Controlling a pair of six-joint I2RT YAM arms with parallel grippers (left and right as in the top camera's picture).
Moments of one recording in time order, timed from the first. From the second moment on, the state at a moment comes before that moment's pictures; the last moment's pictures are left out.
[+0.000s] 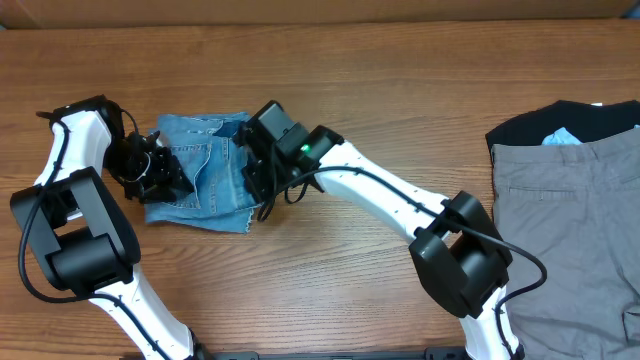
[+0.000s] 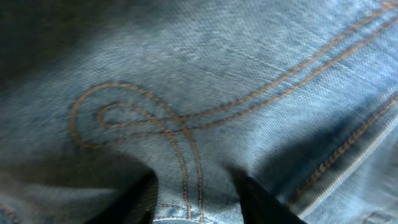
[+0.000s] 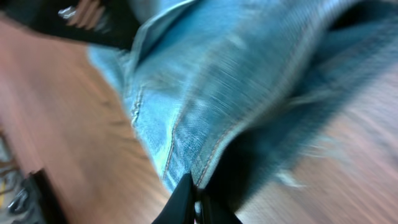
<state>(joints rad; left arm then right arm) 0.35 2.11 1.55 -1.26 0.36 0.08 0.79 2.12 1.72 -0.66 -0.38 0.28</state>
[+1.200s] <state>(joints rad) 0.39 2.11 1.81 -1.35 0.41 0.22 0.60 1.91 1.74 -1.00 -0.31 0.28</state>
